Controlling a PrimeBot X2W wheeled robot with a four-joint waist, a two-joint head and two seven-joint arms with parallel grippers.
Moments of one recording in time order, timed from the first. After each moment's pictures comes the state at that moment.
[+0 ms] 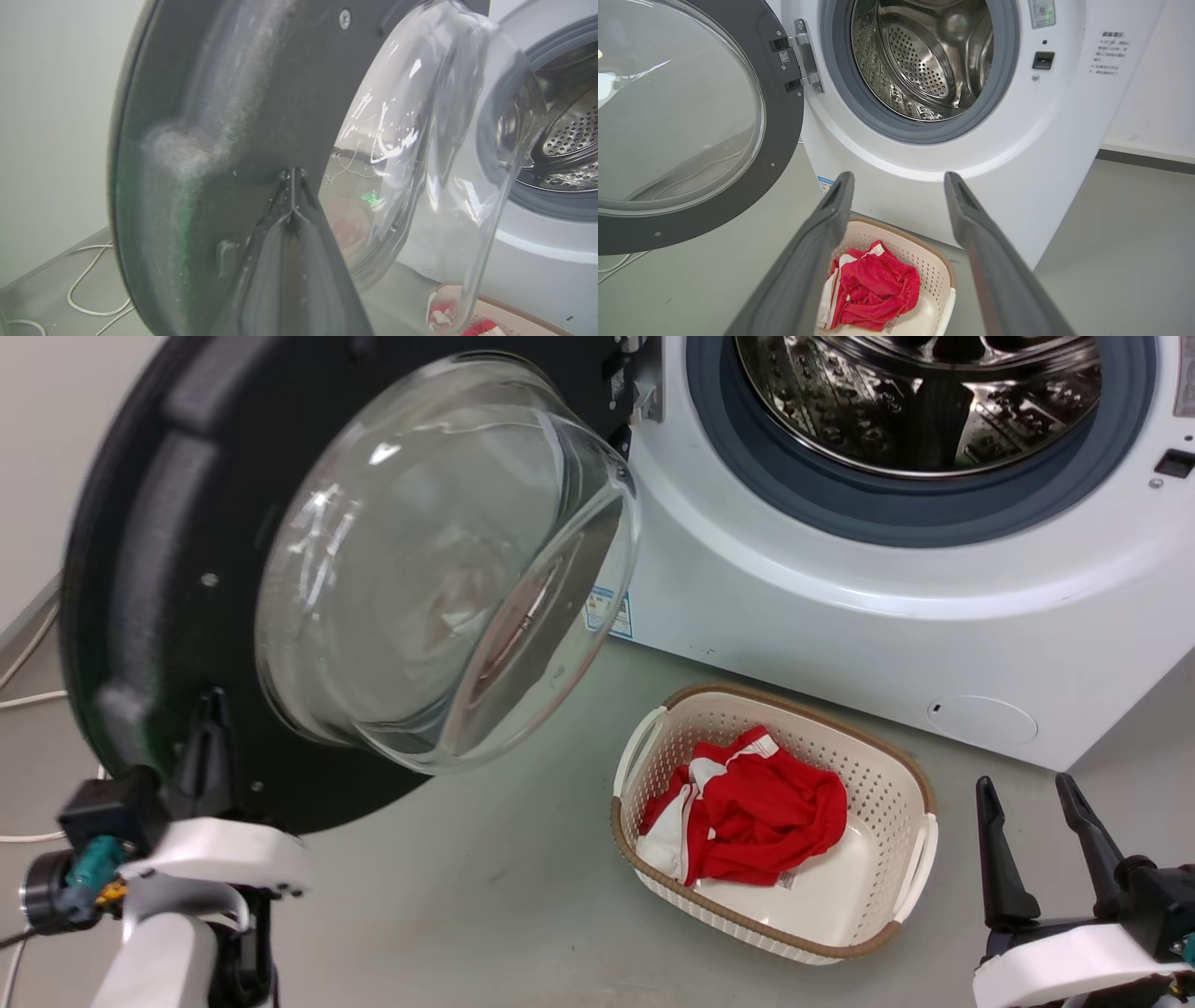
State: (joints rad) left arm -0.18 0.32 -0.12 0.18 -0.44 0.19 -0.26; right arm 0.08 -0.05 -0.09 -0.05 0.08 0.13 -0.12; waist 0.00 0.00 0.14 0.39
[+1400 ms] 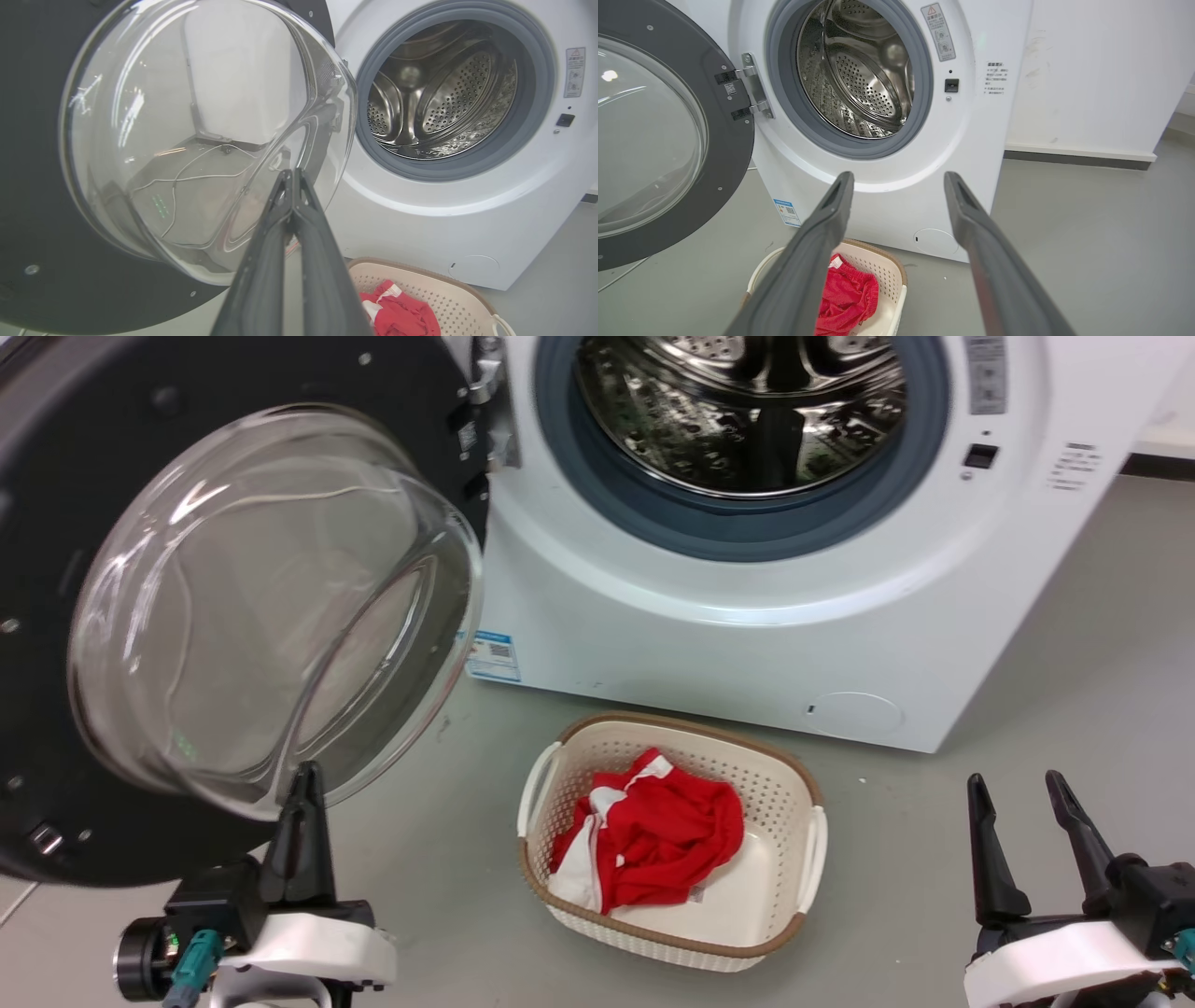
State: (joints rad) left arm -0.03 0.12 0.01 0.11 -0.19 0.02 -0.26; right arm 0.07 -0.05 -0.08 -0.03 0.10 0.13 -0.14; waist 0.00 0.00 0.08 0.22
